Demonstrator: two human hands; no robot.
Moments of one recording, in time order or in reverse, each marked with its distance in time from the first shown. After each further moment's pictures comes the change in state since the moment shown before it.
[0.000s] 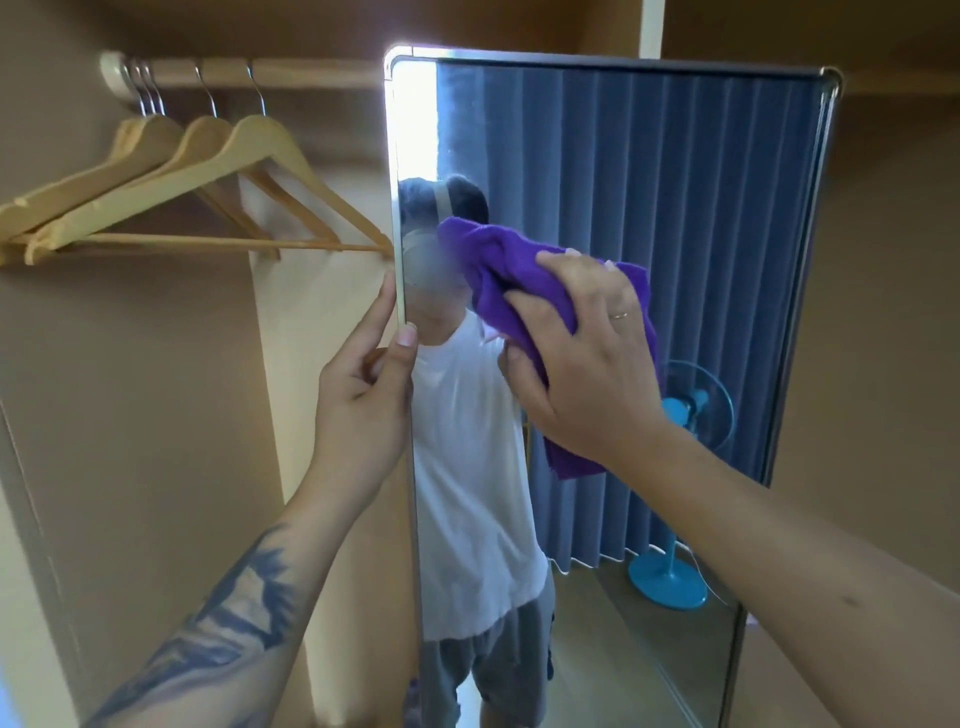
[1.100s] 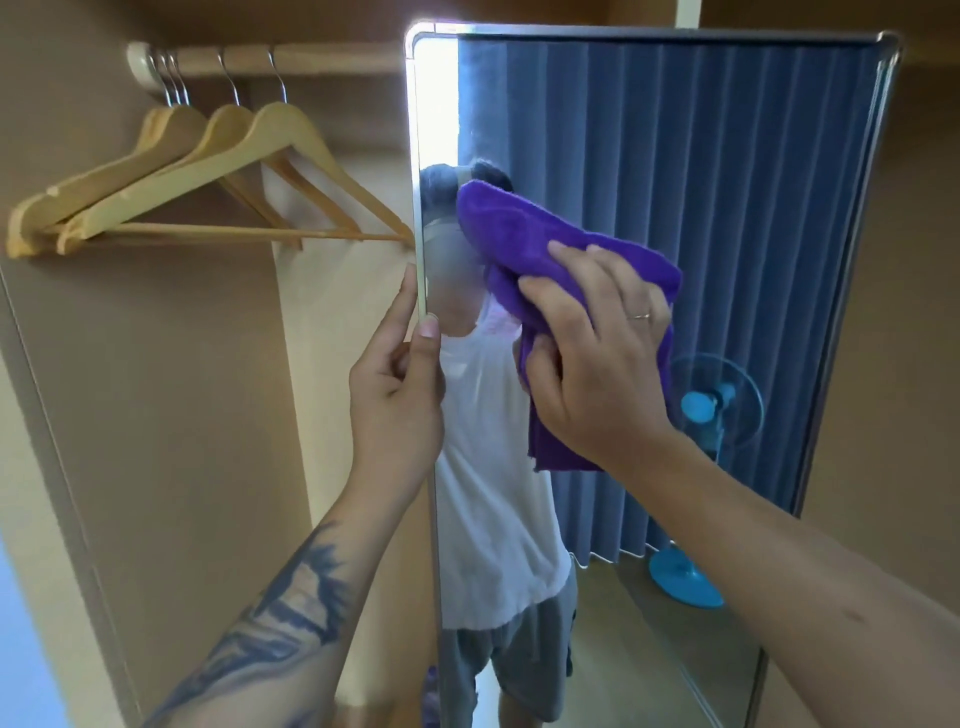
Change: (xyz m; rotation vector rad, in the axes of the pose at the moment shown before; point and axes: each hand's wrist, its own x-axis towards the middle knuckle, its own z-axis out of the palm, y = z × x) left_hand -0.008 -0.006 0.013 0.041 0.115 0.051; right_hand -0.001 -0.023 -0.001 0.087 0.066 0.119
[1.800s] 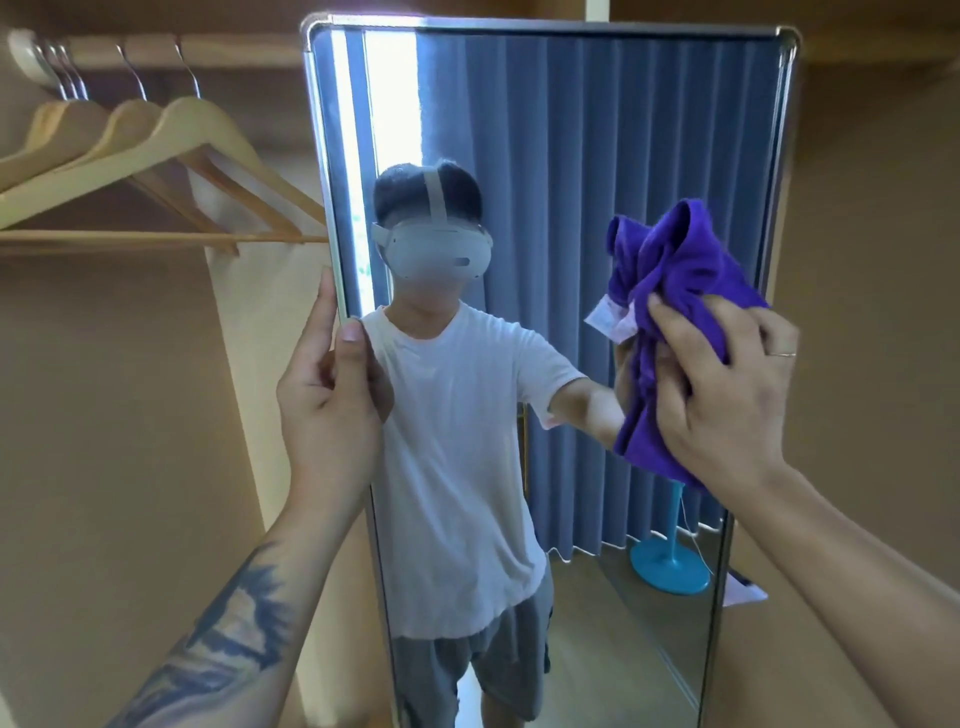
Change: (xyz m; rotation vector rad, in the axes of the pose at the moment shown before) left_hand 0.008 -0.032 0.008 0.018 0.073 0.009; right_hand -0.067 0.136 -0.046 -0.179 0.068 0.047
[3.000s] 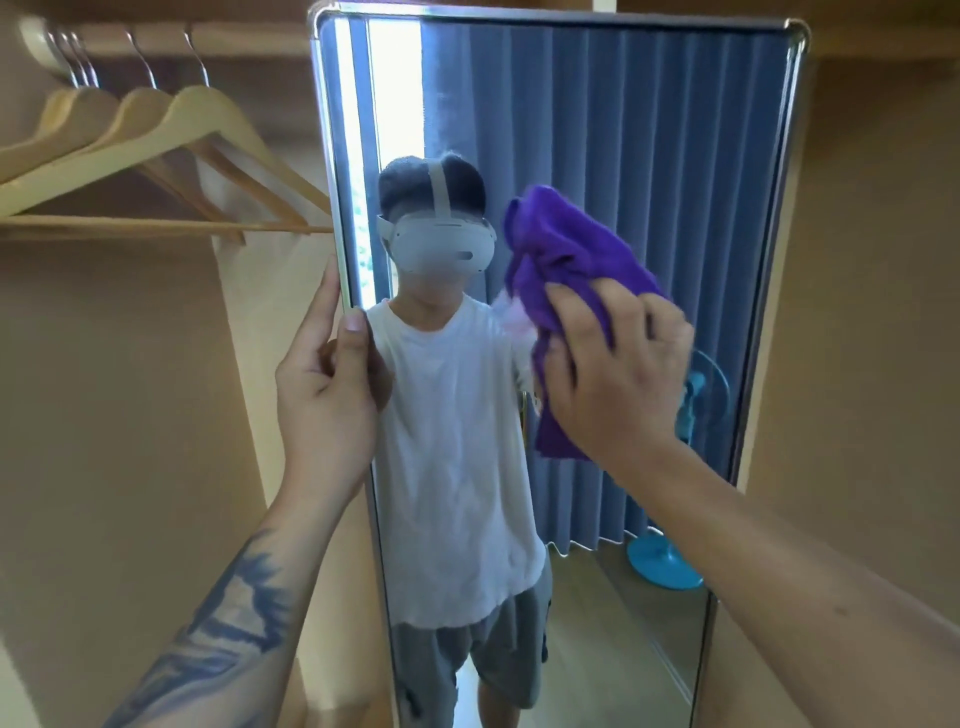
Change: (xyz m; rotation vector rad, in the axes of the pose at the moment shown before) left_hand -0.007 0.020 -0.003 0.038 0.008 -0.005; right_hand 0.027 -0.086 0.021 -0.053 0.074 -0.029
